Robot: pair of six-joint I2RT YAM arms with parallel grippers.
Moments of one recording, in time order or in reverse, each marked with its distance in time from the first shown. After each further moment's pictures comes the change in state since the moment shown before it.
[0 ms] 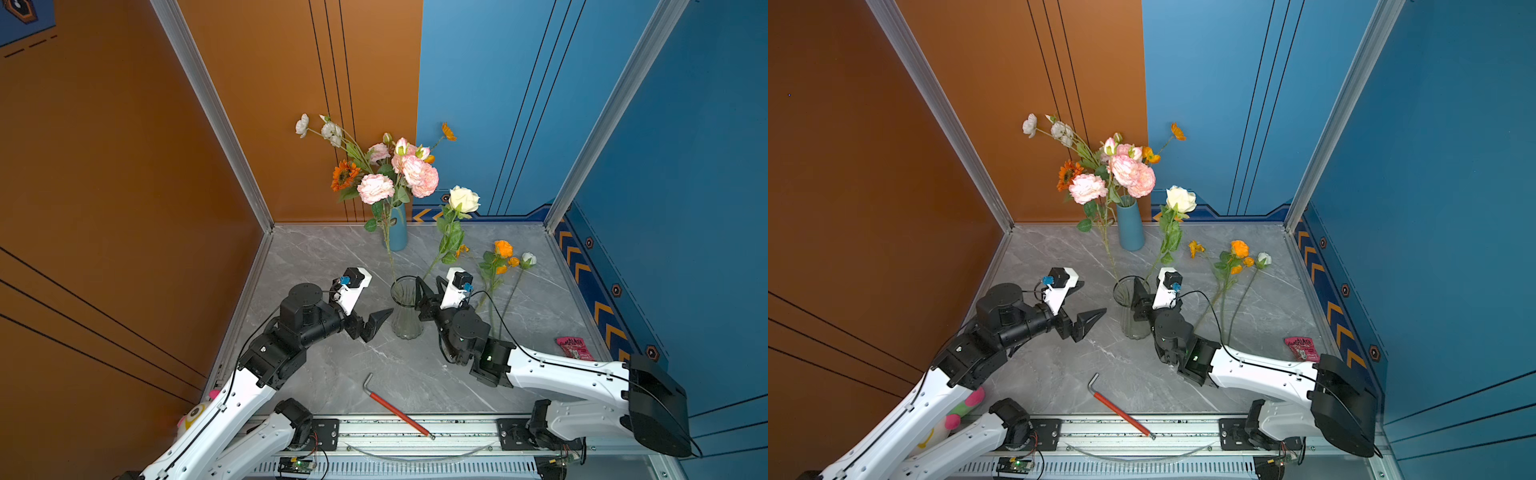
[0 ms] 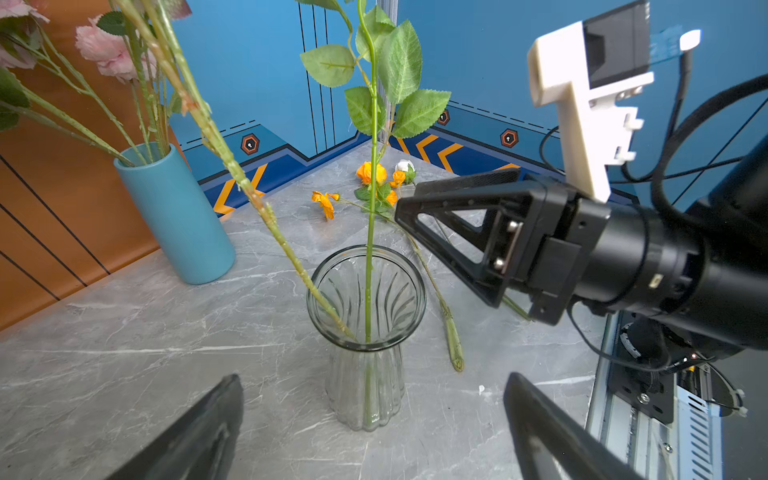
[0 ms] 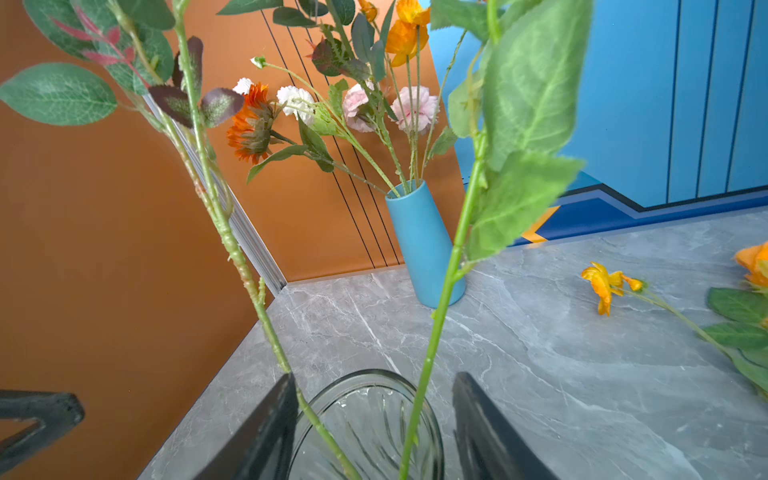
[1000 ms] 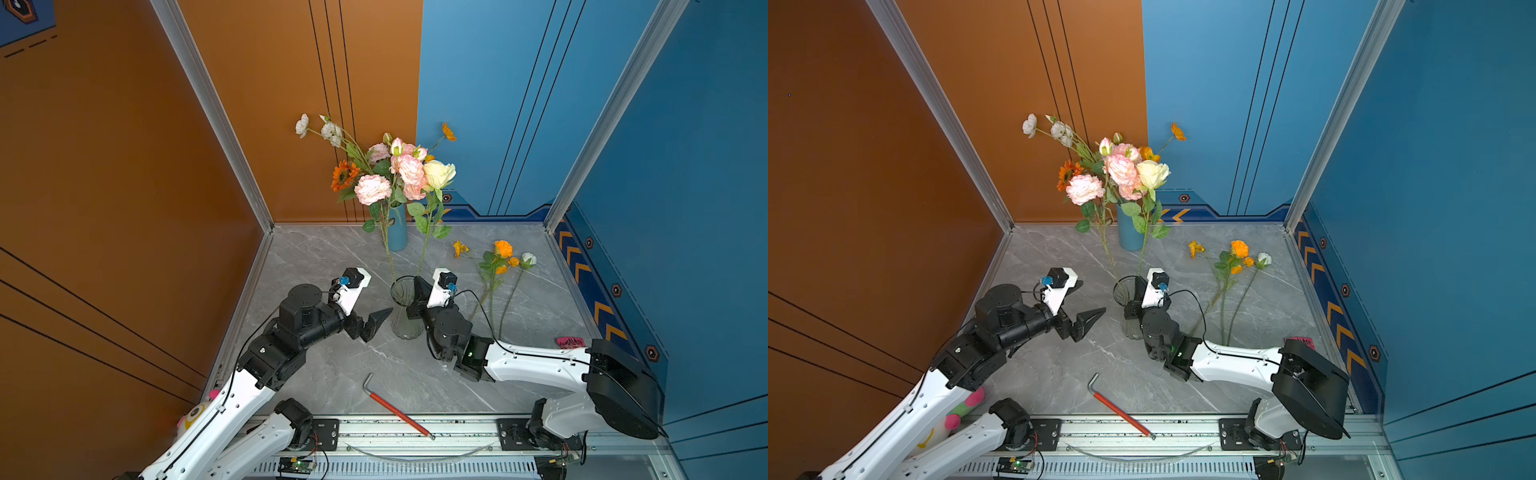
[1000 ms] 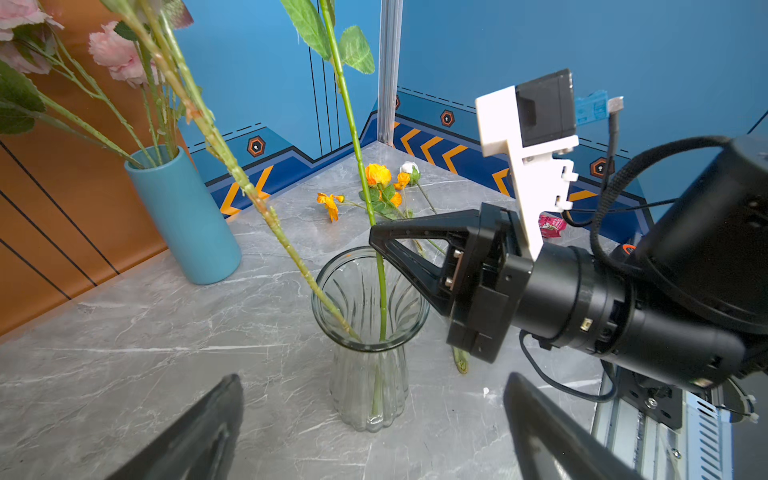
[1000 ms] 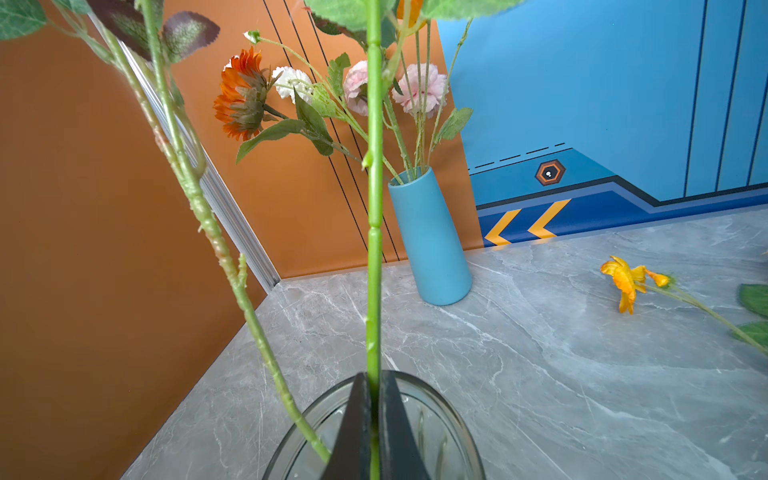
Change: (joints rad) left arm -0.006 -0.004 0.000 0.000 -0.026 0.000; right arm -0.009 0.224 0.021 0.219 0.001 -0.021
